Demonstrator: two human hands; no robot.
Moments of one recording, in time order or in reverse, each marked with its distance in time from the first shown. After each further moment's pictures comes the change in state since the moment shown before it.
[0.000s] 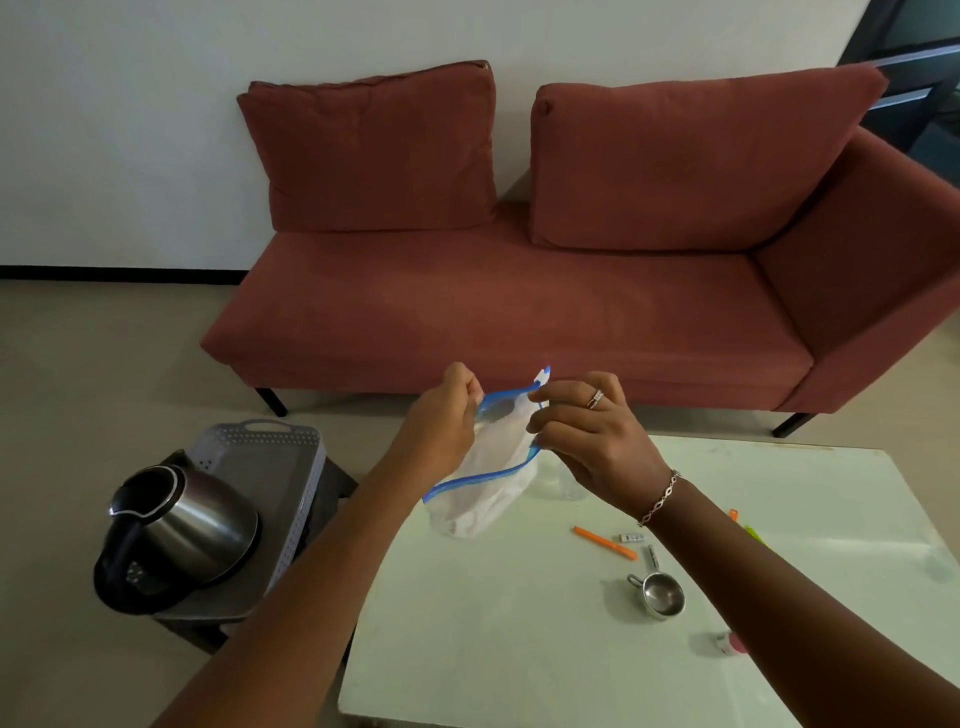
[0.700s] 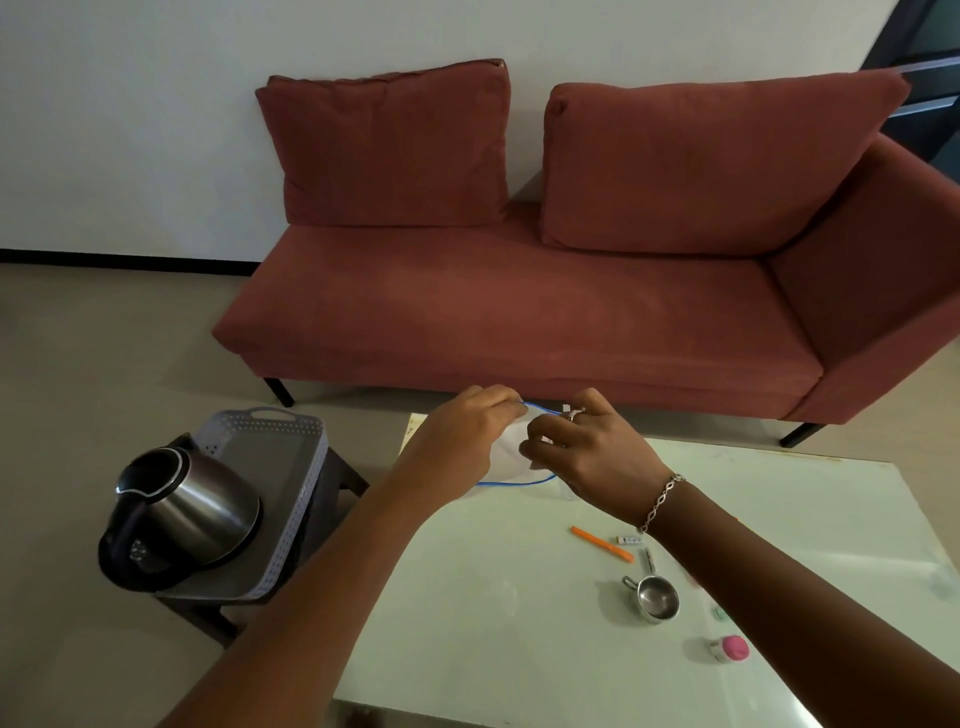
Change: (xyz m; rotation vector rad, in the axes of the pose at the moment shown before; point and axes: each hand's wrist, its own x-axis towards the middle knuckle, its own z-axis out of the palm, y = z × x) left_hand -0.011 -0.001 0.020 0.380 -0.016 0.434; right_hand -0.012 0.004 0.000 -0.251 -0.249 -0.143
